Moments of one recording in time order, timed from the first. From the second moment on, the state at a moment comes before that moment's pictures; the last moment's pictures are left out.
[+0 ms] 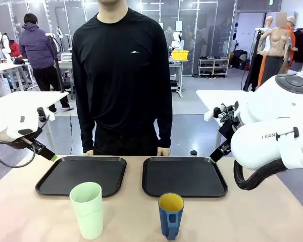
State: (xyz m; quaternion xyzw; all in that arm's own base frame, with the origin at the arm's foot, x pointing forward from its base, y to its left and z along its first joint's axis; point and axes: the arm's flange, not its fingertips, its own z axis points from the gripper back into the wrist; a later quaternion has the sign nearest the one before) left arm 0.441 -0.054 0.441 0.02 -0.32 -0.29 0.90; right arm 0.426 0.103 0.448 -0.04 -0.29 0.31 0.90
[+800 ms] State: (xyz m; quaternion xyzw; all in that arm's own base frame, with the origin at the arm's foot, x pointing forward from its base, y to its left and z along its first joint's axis) left arm 0.441 -0.054 0.441 0.02 -0.32 -0.29 0.90; right arm 0.426 0.103 0.448 -0.04 -0.29 0.31 0.90
